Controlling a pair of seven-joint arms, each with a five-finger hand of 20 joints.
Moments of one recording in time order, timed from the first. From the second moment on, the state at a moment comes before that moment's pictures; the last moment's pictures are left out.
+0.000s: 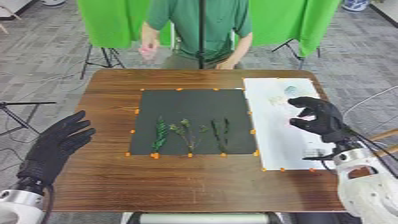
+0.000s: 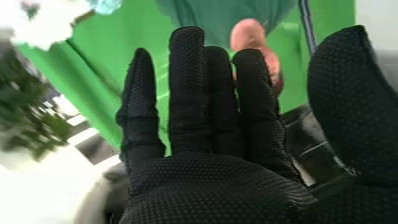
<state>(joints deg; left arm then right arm) 137.9 -56.7 -111.5 -125.1 42.5 2.9 5.5 -110.4 -53.5 94.6 -107.7 -123.4 10.6 -6.9</state>
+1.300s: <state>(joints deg) 137.9 -56.5 -111.4 -125.1 42.5 2.9 5.6 -98.5 -45.2 79.8 -95.1 -143.7 11.1 1.7</state>
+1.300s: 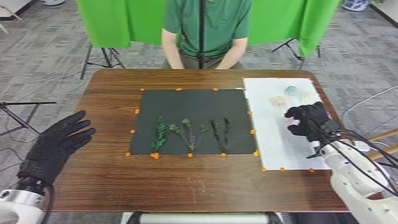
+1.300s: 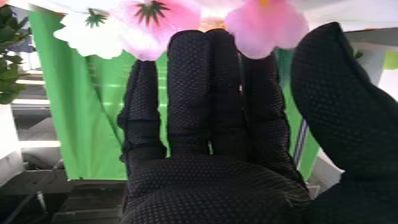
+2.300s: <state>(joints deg) 138.9 -54.8 -114.5 -125.3 42.4 3.0 5.5 -91.3 -46.6 69.7 -95.9 -141.8 18.9 -3.8</state>
